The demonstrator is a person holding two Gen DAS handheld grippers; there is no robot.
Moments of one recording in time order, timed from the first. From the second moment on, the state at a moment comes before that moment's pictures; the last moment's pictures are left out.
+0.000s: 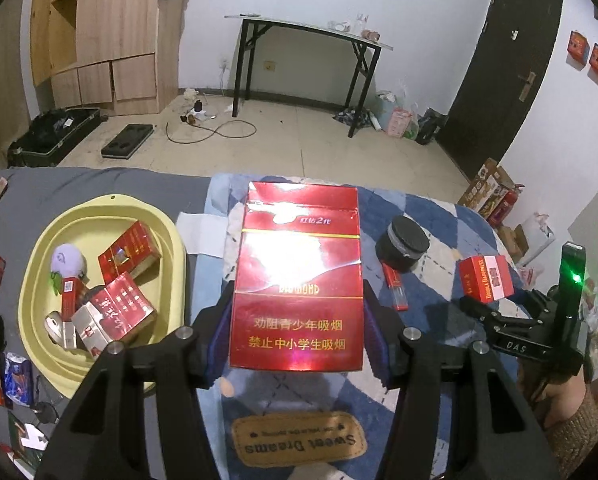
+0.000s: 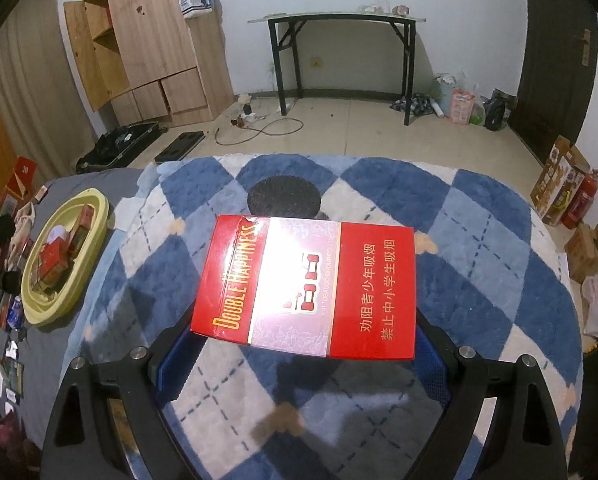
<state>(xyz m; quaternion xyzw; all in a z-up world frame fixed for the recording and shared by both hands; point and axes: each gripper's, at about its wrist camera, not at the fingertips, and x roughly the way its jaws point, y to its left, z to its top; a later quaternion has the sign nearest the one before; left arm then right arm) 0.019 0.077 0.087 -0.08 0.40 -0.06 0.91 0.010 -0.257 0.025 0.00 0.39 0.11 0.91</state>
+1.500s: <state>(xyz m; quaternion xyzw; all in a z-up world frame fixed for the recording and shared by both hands) 0.058 0.345 -0.005 -0.22 0.47 0.18 0.84 0.102 0.184 0.005 -0.27 0.39 0.33 0.82</state>
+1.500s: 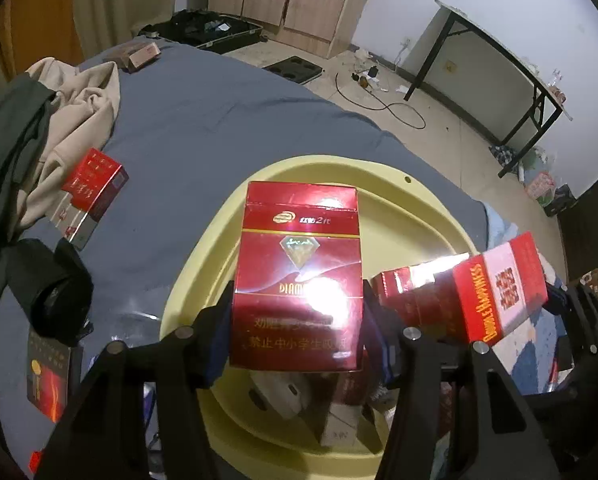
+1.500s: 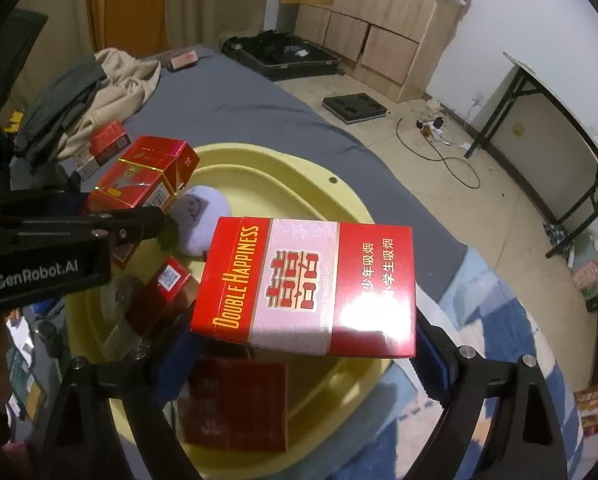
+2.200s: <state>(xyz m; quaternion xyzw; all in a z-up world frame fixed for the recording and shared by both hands) 0.068 0.349 -0.036 -0.23 0.49 0.19 0.82 0.128 0.202 -0.023 -0.25 0.42 0.33 0.81</state>
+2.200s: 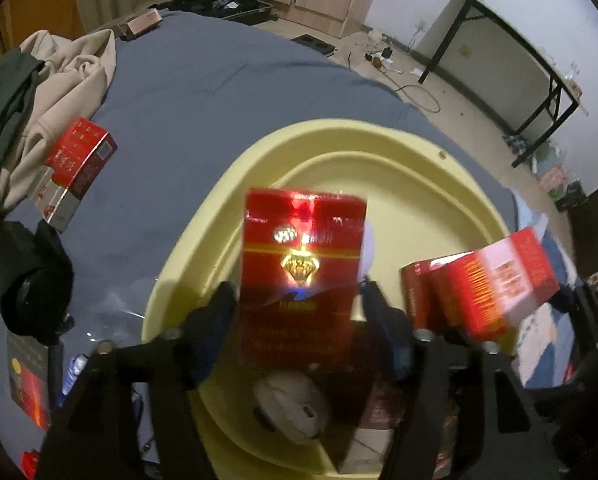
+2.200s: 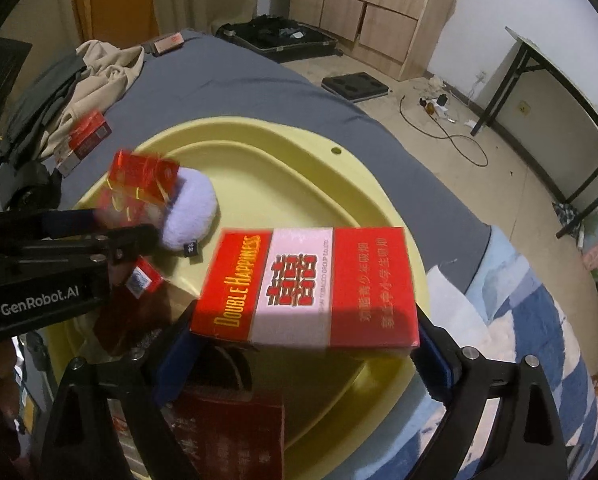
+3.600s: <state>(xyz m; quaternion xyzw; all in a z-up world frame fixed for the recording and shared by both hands) 0.061 0.060 0.023 -0.07 0.48 0.00 0.87 0.066 -0.240 -0.002 0.08 0.43 0.14 0.89</state>
